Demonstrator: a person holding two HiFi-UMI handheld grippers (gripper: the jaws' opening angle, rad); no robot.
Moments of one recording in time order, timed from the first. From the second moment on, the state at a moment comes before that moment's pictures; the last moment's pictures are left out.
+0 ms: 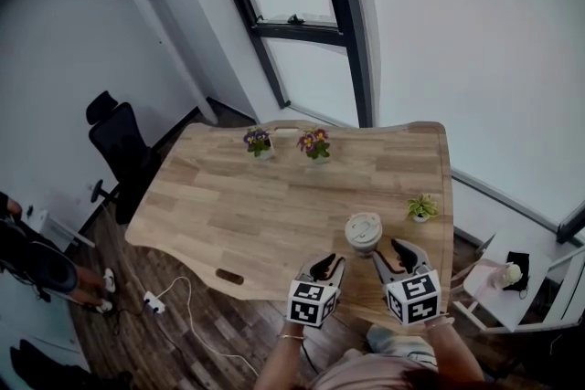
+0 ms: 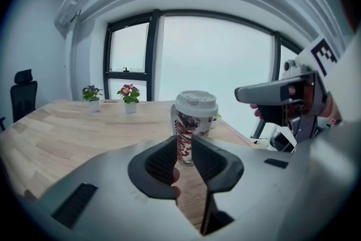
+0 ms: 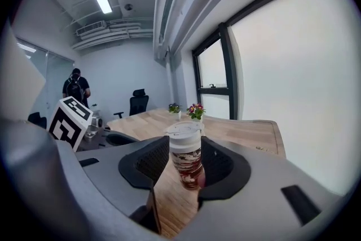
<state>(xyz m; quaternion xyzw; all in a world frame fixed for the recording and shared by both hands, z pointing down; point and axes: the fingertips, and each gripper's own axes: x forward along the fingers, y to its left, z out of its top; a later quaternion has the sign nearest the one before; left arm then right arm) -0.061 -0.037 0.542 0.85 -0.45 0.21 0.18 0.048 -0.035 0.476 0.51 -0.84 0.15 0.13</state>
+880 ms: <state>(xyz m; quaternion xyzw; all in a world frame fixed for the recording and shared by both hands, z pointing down) -0.092 0.012 0.432 0.84 -0.51 0.12 0.11 0.073 0.007 0.408 0.59 -0.80 0.12 0.04</state>
